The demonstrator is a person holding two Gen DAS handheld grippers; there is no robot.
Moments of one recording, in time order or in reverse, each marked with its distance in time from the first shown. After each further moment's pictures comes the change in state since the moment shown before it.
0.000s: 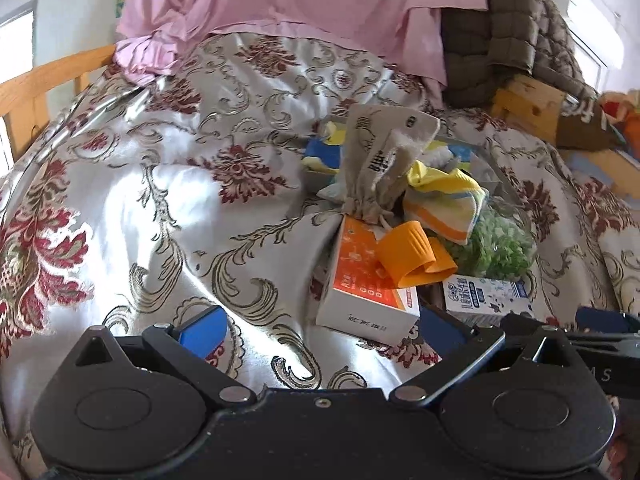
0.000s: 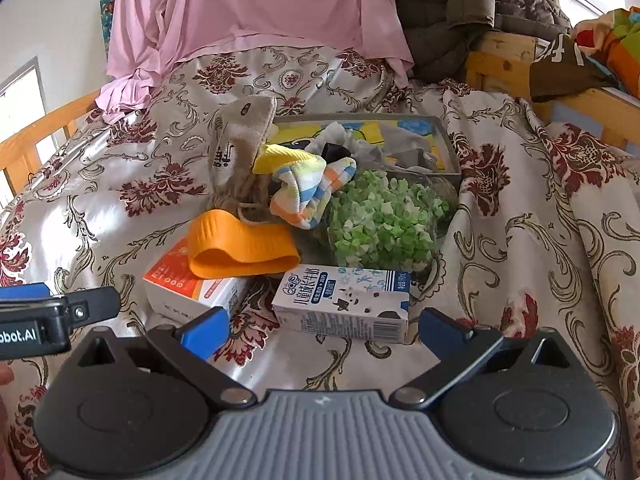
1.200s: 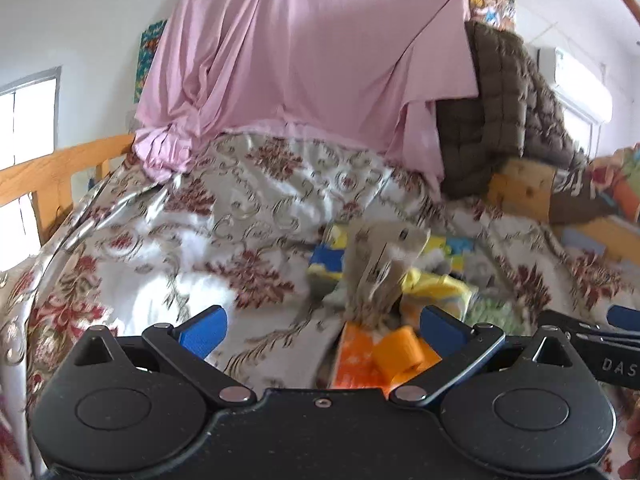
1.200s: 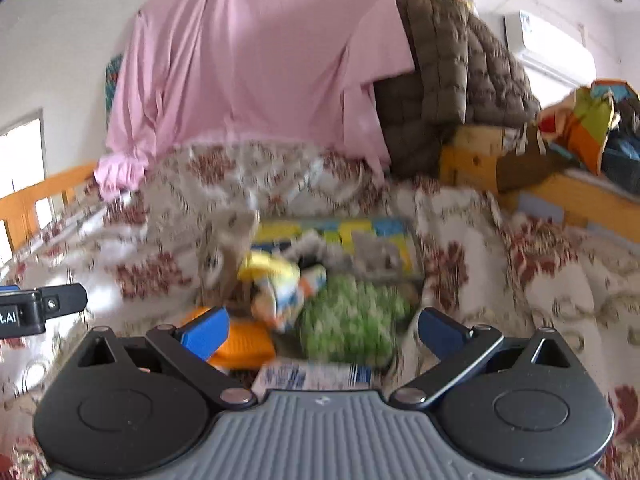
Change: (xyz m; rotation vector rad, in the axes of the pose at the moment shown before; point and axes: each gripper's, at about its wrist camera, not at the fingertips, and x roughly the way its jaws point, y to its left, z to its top) left arm -0.044 -0.002 0.016 0.002 -0.277 0.042; right arm -0.043 -0.009 0.010 -0.018 -0.273 -0.063
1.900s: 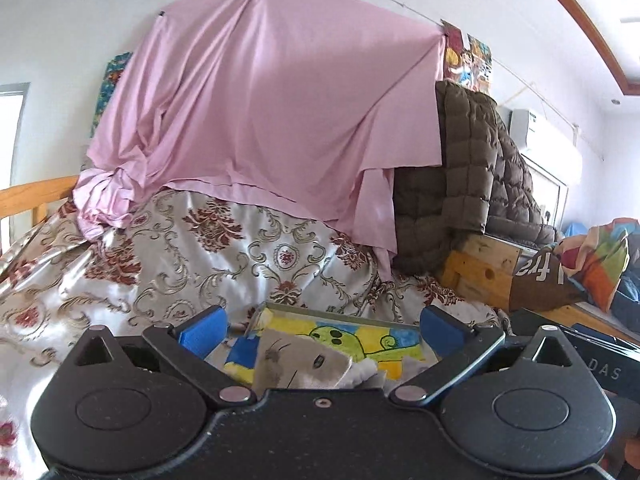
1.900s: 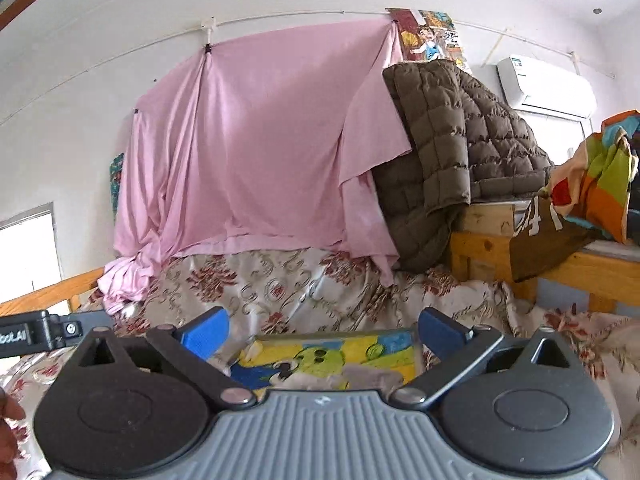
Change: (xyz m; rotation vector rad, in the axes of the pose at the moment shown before) left arm 0.052 -0.056 0.076 -0.070 -0.186 -0.139; right arm 0.035 -0.066 0.079 0.091 -0.281 0.111
